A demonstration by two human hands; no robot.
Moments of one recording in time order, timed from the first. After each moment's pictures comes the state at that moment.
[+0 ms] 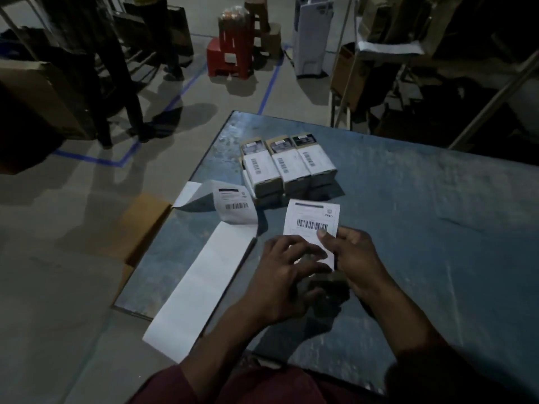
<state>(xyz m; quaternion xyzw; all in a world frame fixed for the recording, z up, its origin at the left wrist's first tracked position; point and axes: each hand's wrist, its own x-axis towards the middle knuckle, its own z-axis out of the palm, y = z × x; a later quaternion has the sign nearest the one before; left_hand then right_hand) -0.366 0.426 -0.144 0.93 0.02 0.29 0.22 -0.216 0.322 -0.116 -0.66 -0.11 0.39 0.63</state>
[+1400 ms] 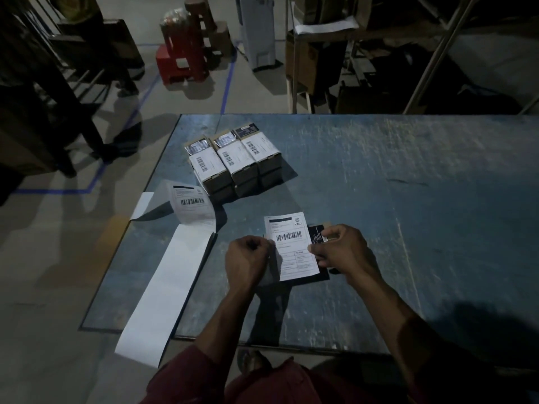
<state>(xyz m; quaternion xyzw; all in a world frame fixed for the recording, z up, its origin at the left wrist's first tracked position) -0.314 0.385 -0.172 0.70 0.48 0.15 0.50 -0.191 0.236 -0.136 -0.81 0.01 0.31 0.49</state>
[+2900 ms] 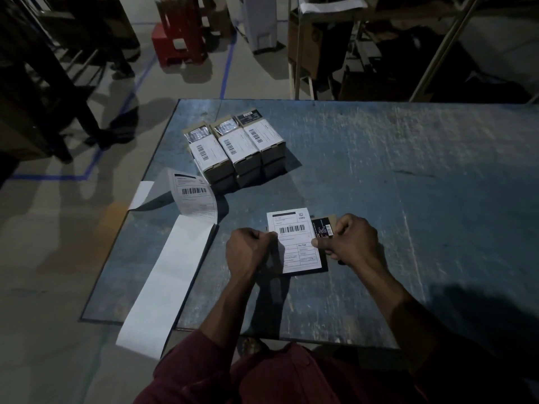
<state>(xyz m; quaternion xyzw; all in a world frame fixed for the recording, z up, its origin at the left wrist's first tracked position) -0.307 0.402 -0.188 0.74 0.49 0.10 0.44 -0.186 0.236 -0.142 -0.88 -0.06 0.24 0.40</state>
